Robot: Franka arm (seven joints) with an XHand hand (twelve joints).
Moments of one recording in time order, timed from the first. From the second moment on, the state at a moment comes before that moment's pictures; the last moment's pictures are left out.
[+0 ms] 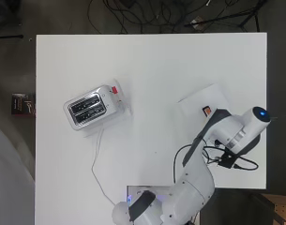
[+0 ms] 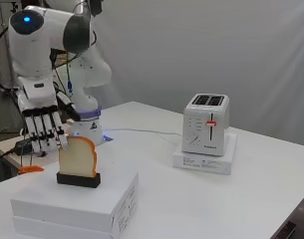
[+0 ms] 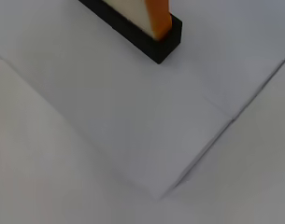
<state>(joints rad) -0.27 0.17 -0.51 -1.84 -0.14 1.47 -1.29</state>
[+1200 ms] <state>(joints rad) 1.27 -0.60 -1.81 -1.84 -0.56 1.33 -0.87</state>
